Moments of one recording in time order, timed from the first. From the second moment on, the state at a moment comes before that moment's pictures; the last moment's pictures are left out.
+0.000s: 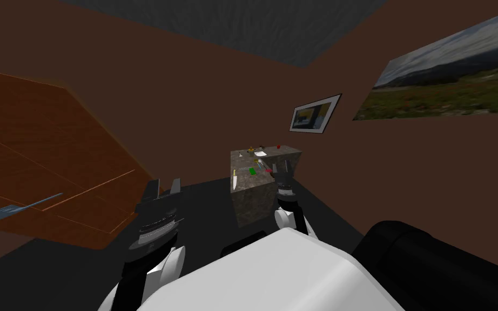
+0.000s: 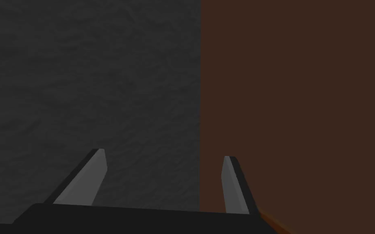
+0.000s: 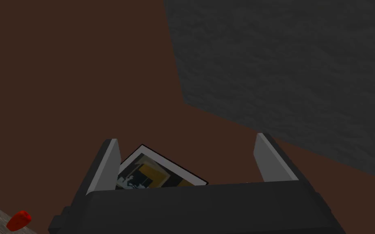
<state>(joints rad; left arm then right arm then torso) 0.47 0.02 0.01 -2.25 -0.12 -0.60 0.17 0.49 0.05 0.06 -2.21 -0.11 -0.62 -0.15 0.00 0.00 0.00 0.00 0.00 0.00</state>
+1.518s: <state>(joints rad) 0.63 0.45 0.02 -2.13 -0.07 -0.34 0.22 0.49 0.05 0.06 -2.21 -0.11 -0.62 -0.15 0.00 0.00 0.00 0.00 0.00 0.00</state>
